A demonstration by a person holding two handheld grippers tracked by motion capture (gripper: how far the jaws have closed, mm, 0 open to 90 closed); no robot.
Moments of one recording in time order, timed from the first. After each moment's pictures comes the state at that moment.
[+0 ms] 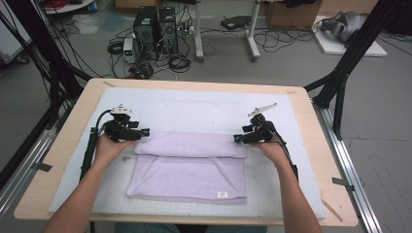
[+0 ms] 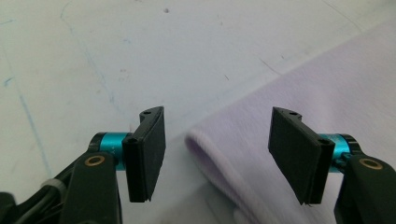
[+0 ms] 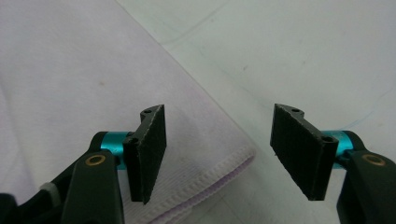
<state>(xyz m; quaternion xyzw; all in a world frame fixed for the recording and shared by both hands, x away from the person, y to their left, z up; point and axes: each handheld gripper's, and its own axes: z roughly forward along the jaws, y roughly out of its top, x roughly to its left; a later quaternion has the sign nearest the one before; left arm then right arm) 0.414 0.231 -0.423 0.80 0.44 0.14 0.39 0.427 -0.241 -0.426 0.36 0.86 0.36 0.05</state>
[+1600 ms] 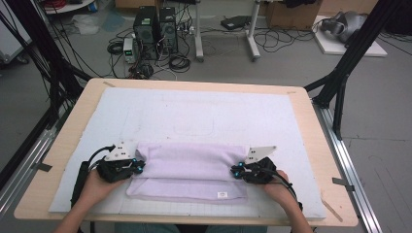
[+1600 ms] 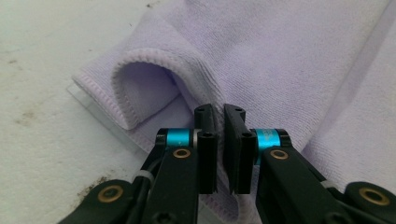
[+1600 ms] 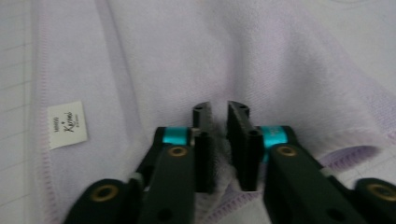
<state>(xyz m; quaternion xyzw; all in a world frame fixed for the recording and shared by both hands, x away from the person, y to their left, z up) 0.289 0.236 -0.432 0.86 0.29 0.14 0.40 0.301 -0.228 -0.437 0.20 0.89 0.40 0.08</state>
